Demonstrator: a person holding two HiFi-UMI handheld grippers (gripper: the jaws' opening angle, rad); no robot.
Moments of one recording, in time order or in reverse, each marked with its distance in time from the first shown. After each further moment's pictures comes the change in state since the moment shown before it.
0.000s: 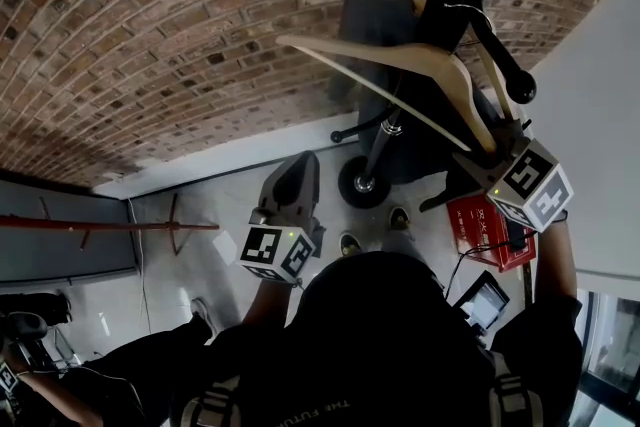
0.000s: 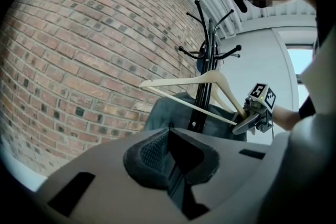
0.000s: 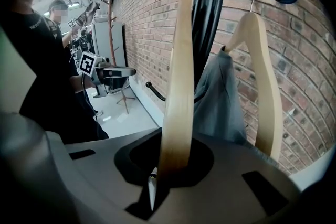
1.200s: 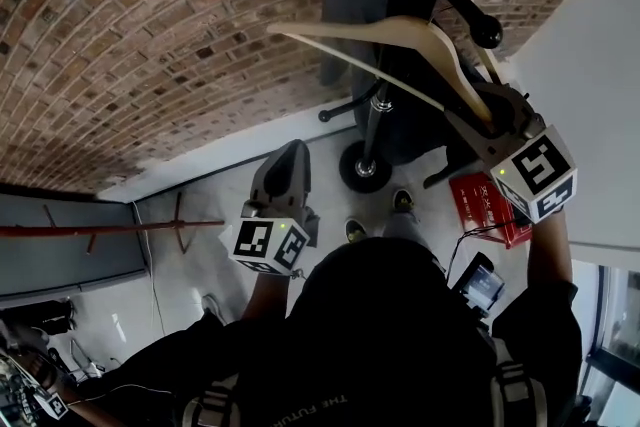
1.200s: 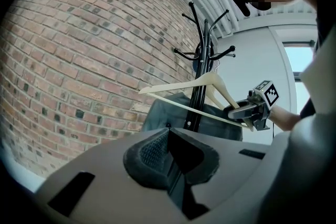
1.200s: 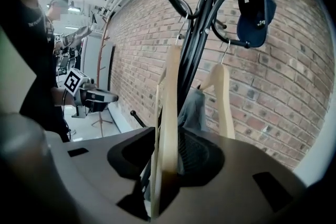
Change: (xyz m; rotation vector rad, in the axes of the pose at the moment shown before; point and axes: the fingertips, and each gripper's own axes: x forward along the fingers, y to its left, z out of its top) left arm -0.014 -0.011 0.005 0.017 -0.001 -0.005; right arm -0.044 -0.016 0.044 -0.004 -0.320 -0.259
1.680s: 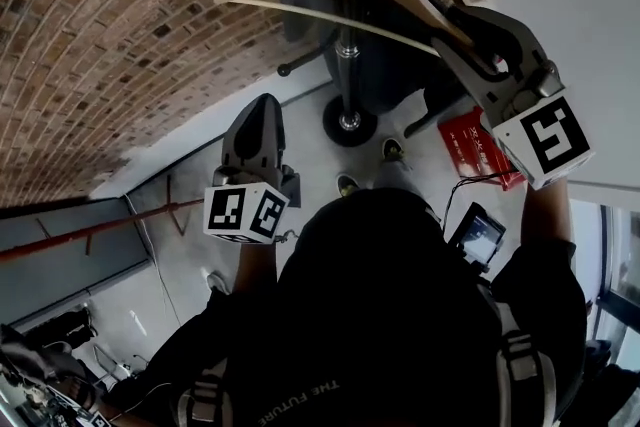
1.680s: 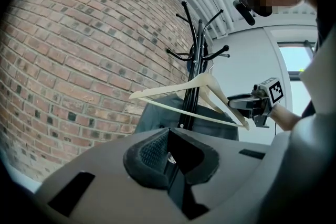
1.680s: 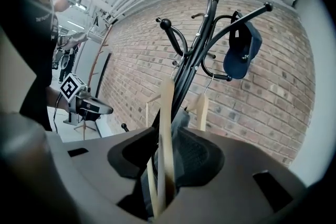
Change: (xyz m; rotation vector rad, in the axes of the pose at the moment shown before) left arm 0.011 -0.016 0.007 0.024 -0.017 -0.040; right arm -0.038 -0.011 0.033 -0.048 -0.163 -0.164
